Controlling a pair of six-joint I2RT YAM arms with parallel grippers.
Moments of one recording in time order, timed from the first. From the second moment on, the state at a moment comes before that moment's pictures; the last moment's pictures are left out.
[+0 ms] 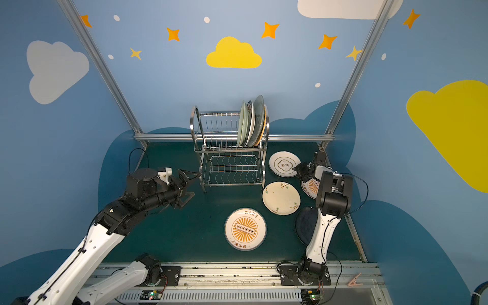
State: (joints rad) left arm -0.47 0.90 1.06 -0.60 0.29 -1.38; right arm -0.18 2.16 1.44 -0.26 -0.53 0.89
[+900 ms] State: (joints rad) left arm -0.44 0.88 1.03 -0.57 0.32 -1.36; right arm -0.19 2.08 1.31 -0.11 -0.51 0.97
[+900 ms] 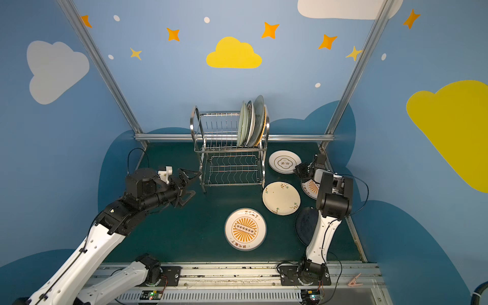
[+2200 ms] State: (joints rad) left arm -0.35 0.68 0.69 -0.48 0.34 -1.01; right arm -0.26 0.85 0.90 -0.70 -0.43 0.87
